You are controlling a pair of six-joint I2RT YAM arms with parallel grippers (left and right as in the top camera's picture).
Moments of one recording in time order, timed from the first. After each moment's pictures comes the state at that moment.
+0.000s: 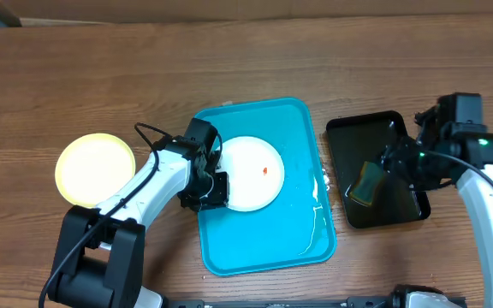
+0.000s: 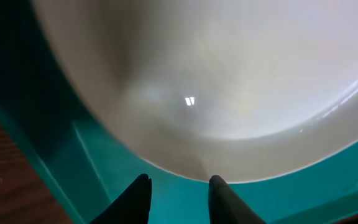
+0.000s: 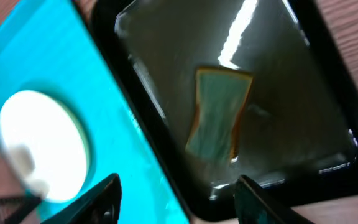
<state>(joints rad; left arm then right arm) -0.33 1.68 0.97 -0.89 0.29 -0.34 -0.07 1.34 1.12 -1.07 -0.25 0.37</state>
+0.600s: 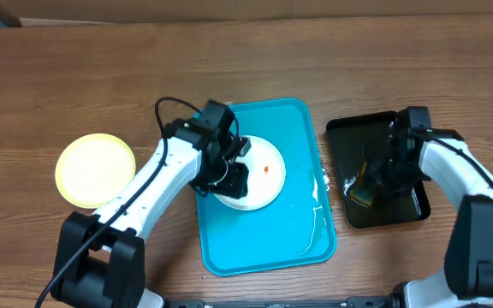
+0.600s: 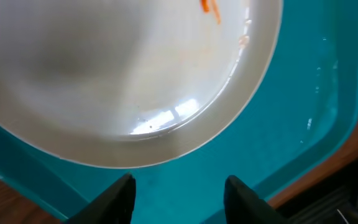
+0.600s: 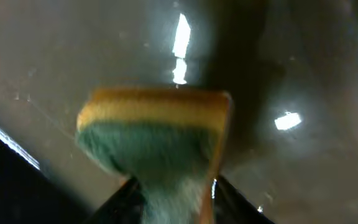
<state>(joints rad) -0.41 1.68 1.18 -1.02 0.33 -0.10 -0.05 1.71 0.96 -0.79 -0.18 0.46</state>
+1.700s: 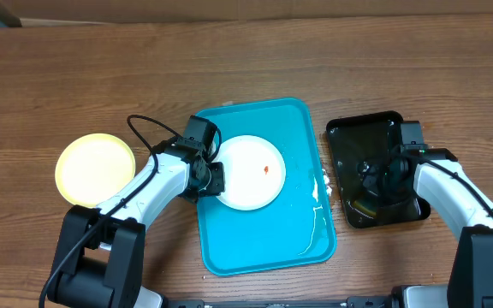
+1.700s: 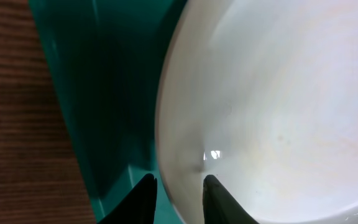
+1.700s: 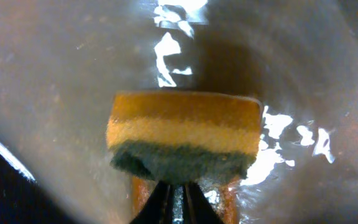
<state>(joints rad) -0.32 1.68 0.94 -0.68 0.09 -0.41 0.02 1.57 0.82 -0.72 -0.08 0.57</state>
